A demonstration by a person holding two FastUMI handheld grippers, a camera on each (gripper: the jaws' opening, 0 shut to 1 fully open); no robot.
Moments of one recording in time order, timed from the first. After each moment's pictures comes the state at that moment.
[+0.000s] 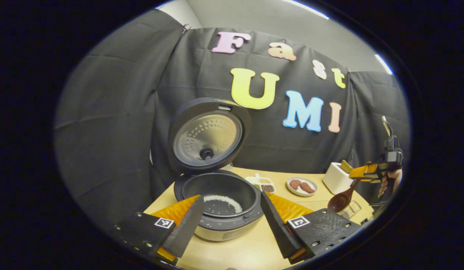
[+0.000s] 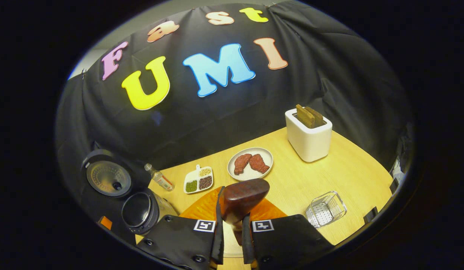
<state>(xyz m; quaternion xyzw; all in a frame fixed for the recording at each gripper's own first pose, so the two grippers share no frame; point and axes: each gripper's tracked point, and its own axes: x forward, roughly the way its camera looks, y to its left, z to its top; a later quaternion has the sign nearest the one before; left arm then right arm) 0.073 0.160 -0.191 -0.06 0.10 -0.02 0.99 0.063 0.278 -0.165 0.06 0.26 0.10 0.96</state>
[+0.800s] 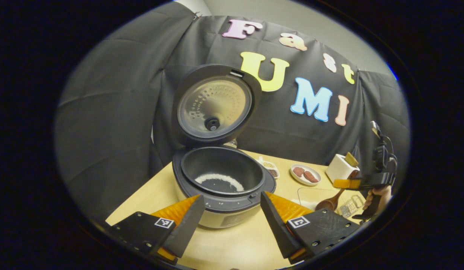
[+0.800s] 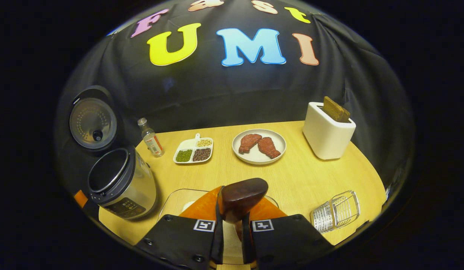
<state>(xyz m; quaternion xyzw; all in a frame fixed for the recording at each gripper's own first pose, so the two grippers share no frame) 0.072 0.160 -0.264 -0.10 0.16 -0.01 0.98 0.061 0.322 -0.255 -0.05 0.30 0.14 0.94</state>
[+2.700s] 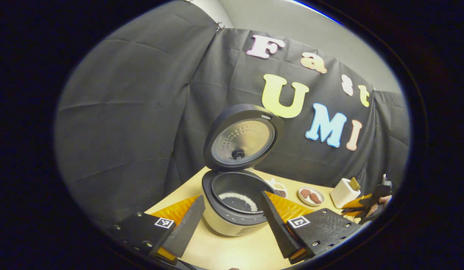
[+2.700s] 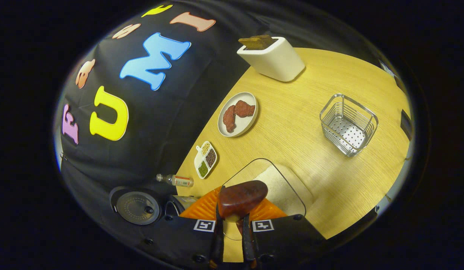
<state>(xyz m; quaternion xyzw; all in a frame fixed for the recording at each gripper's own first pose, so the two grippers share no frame) 0.035 0.225 -0.174 -0.14 0.10 0.06 0.98 0.027 0.282 -0.224 0.37 0.40 0.03 0.84</state>
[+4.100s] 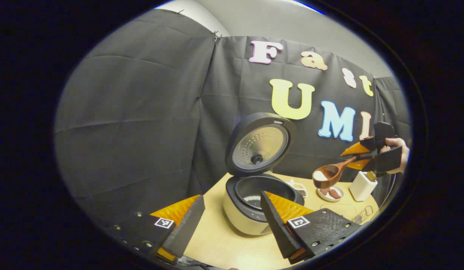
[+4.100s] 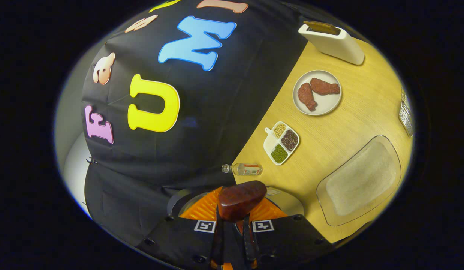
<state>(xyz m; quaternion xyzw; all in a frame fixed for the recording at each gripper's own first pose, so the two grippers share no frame) 0.002 0.266 -0.182 -0.07 0.08 0.12 0.99 0.069 0.491 -0.111 0.42 0.40 0.20 0.79</state>
